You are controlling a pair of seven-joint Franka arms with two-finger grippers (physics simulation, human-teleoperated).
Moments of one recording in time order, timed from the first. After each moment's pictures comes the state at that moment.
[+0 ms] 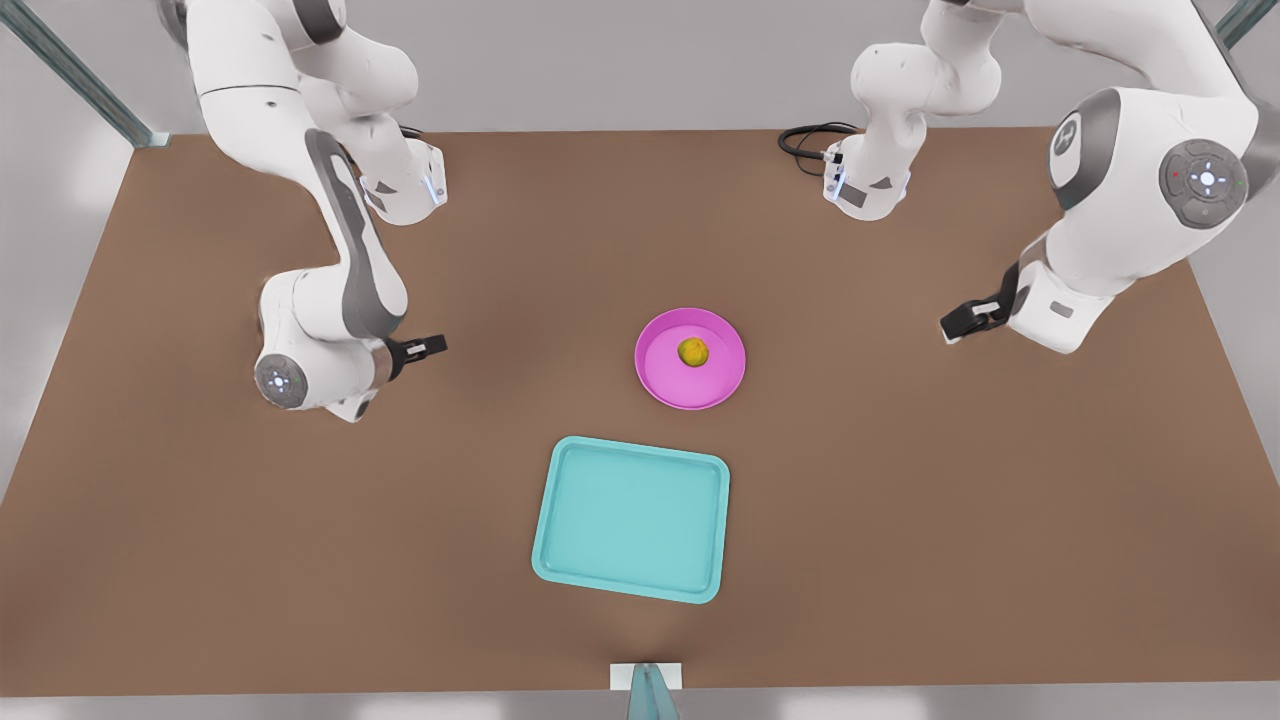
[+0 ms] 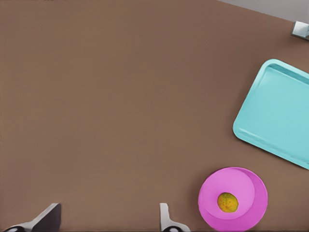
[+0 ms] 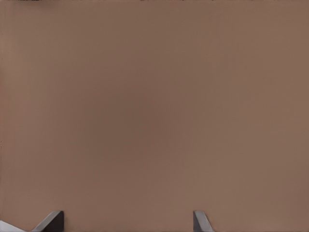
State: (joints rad) left arm -0.11 0.13 -0.03 -1.40 -0.02 1.44 -0.39; right arm 0.26 0.28 -0.03 -1.96 0.32 1.77 -0.13
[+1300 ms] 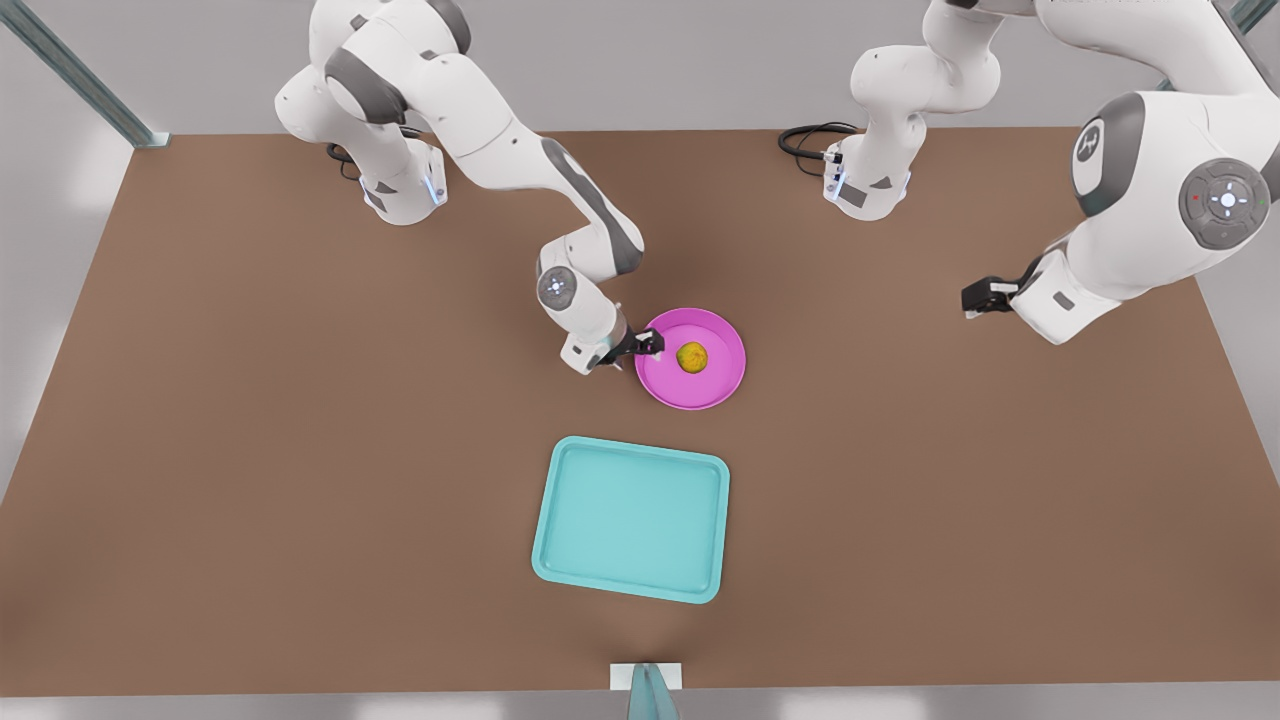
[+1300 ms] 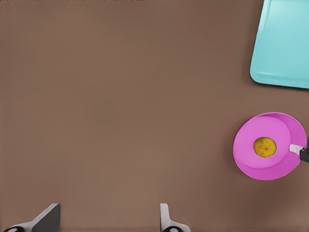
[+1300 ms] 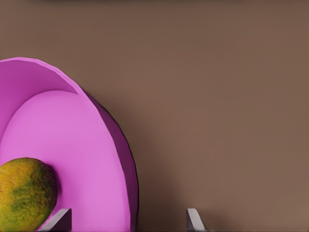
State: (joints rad) left arm -0.06 0.14 -0.05 -1.39 0.02 1.32 -0.05; right arm 0.87 0.64 0.02 -1.93 0.75 2.78 0.15
